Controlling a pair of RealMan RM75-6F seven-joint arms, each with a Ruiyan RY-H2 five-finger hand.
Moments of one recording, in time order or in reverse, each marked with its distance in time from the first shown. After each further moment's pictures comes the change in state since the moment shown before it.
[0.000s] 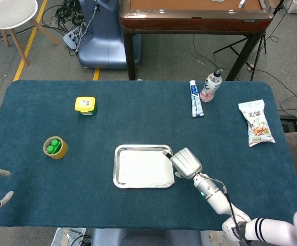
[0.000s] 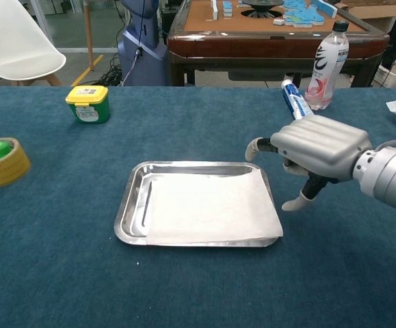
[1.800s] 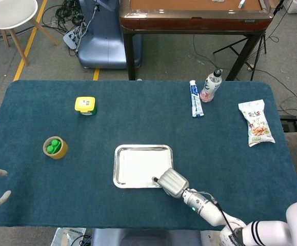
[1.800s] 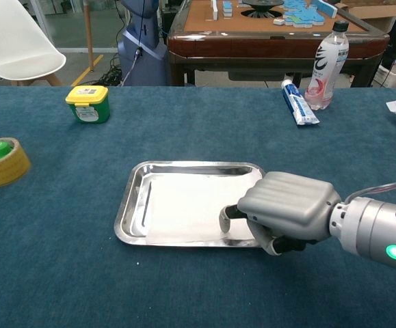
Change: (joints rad) left arm 0.008 0.007 -0.007 0.000 -0.001 0.019 -0.013; right arm 0.066 -0.012 -0.104 -0.111 0.050 -0.152 -0.057
